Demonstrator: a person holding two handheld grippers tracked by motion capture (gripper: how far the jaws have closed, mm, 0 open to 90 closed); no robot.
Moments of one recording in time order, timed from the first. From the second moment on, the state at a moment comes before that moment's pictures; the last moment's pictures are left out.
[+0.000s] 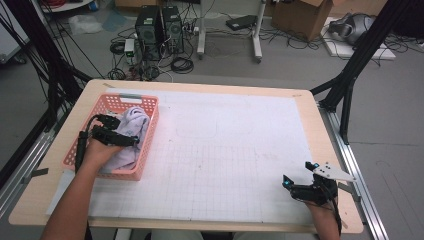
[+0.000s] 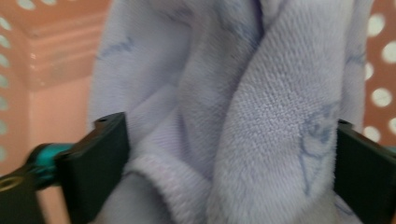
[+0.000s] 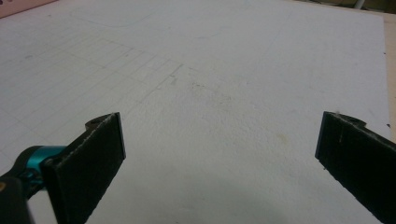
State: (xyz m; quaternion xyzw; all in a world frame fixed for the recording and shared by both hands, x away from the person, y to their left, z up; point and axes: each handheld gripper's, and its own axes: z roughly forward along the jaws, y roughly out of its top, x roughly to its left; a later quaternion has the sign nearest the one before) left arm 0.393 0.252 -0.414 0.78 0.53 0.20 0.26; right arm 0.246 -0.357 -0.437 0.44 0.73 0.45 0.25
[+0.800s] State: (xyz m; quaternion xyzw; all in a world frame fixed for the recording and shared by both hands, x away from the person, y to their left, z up) left arm 0.399 0.256 -0.415 0.76 0.56 0.27 0.20; right arm 0.242 -0.364 -0.436 0.45 0.72 0.45 0.26
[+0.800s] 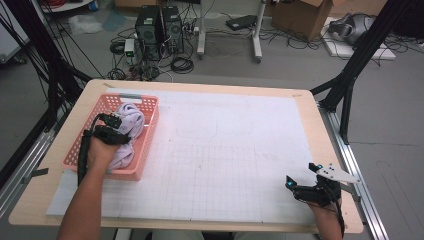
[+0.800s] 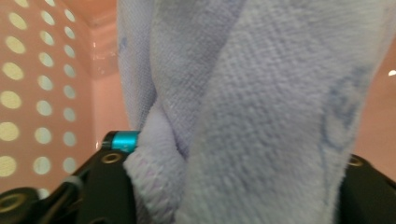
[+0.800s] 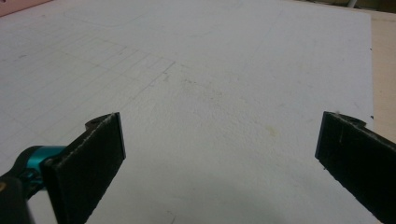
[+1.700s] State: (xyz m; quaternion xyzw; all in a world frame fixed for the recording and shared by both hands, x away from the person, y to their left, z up) left arm 0.353 0.286 -0.357 0.62 0.48 0.32 0.53; right arm 0.243 -0.360 -0.435 0.45 0.72 0.46 0.25
